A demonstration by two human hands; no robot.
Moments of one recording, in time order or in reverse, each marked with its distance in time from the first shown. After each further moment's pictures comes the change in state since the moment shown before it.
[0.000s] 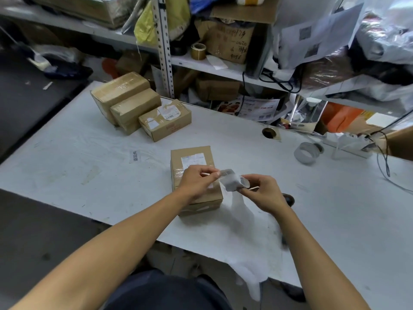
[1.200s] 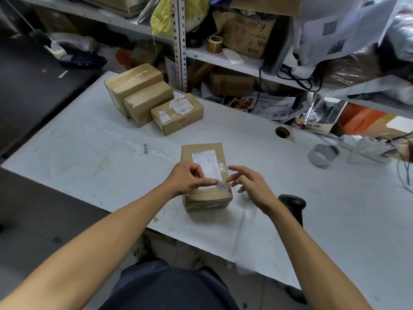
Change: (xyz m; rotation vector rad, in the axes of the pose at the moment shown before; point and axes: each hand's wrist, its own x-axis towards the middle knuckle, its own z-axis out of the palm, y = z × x) left_hand -0.005 -0.009 -0.060 0.176 -0.097 -0.060; right_hand 0.019 -0.031 0.040 0.244 -0.157 0.091
